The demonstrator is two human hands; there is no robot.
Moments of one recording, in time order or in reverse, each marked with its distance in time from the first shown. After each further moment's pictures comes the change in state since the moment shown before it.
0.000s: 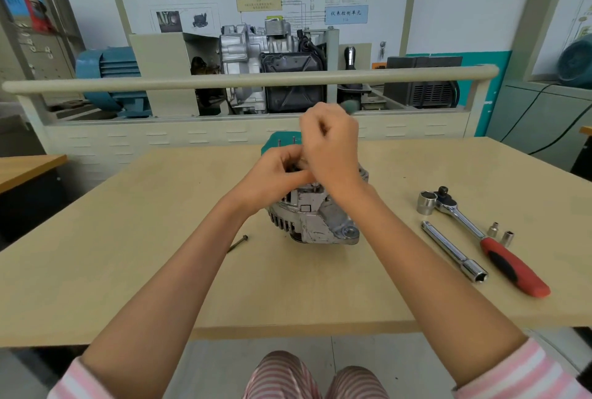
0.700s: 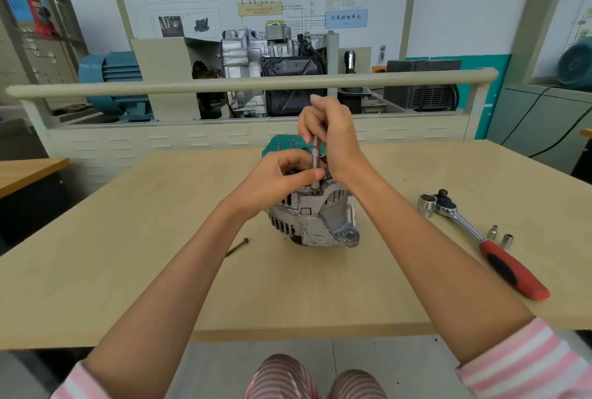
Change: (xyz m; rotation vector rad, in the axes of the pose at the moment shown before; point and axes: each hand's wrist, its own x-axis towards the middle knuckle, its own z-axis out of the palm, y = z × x) left_hand 0.000 0.001 0.000 -0.033 -0.012 -0.012; right_hand 0.021 0.003 -0.006 0.537 -0.252 0.295
